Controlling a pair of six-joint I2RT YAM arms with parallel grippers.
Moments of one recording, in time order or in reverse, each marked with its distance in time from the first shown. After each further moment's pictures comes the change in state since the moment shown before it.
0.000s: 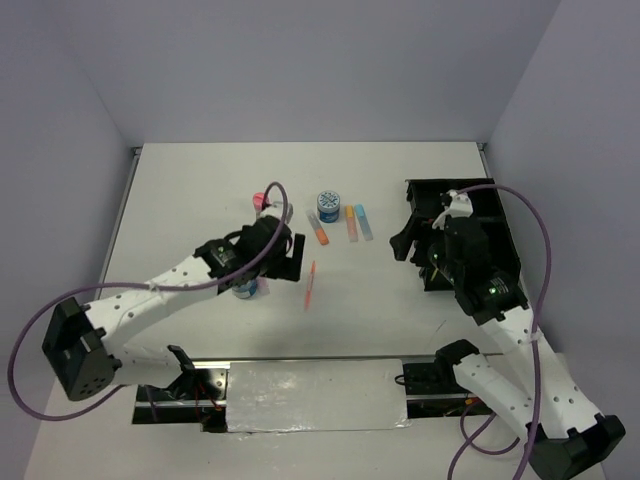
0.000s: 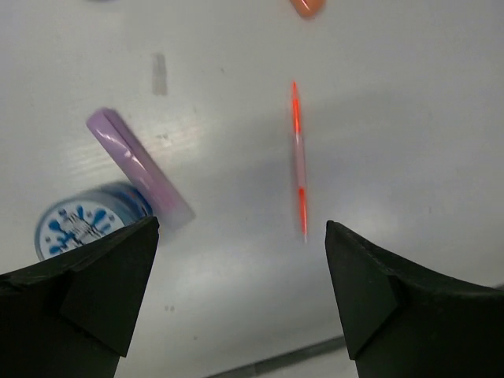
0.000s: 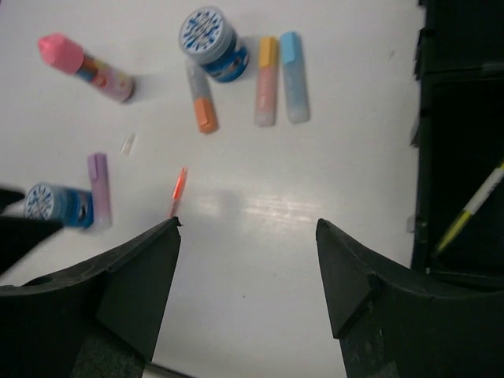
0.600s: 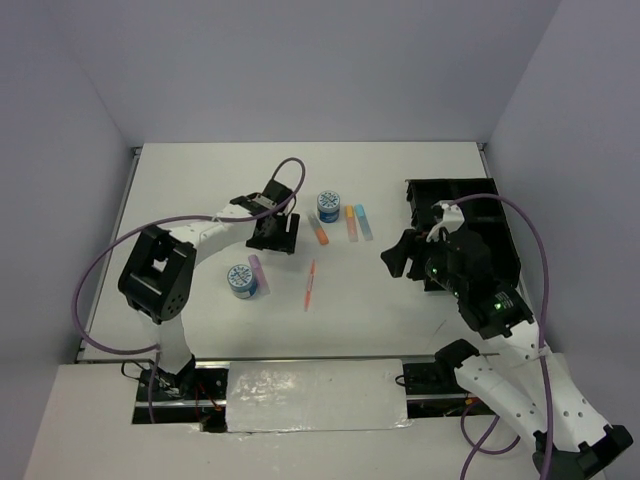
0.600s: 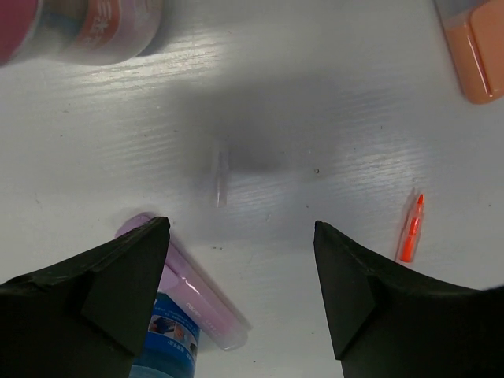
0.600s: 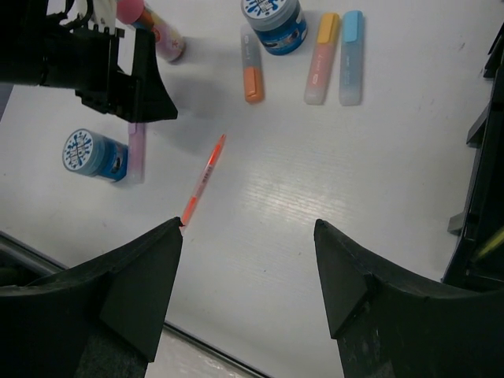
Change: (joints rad) left arm 0.342 0.576 0.275 0.039 0.205 0.185; right arm 0.090 -0.105 -0.054 -0.016 -0.111 -0.028
